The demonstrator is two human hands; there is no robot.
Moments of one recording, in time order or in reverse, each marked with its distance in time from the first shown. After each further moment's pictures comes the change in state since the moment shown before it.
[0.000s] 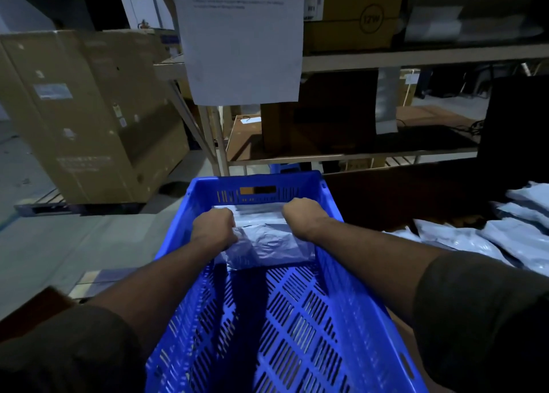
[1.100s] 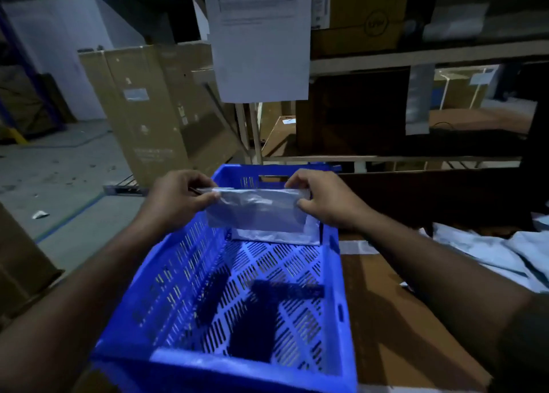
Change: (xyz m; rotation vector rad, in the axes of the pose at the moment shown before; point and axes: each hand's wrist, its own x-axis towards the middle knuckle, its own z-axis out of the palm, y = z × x) left_hand -0.148 0.000 -0.113 -0.583 0.353 -0.041; right_hand -0.102 0.047 -0.048 0.775 0.342 -0.281
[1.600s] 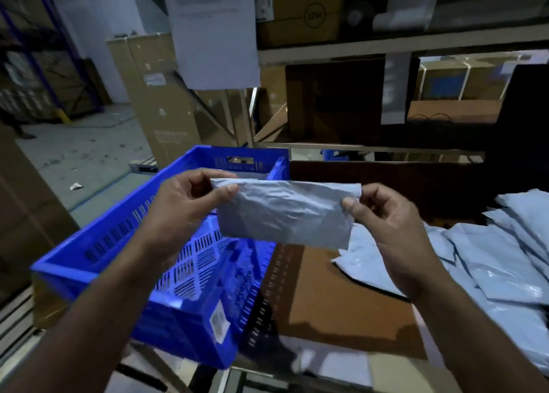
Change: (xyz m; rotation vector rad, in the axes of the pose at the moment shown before) left_hand -0.136 0.204 0.094 -0.658 0.040 -0.098; right_hand -0.206 0.087 -0.126 0.867 0.238 0.150
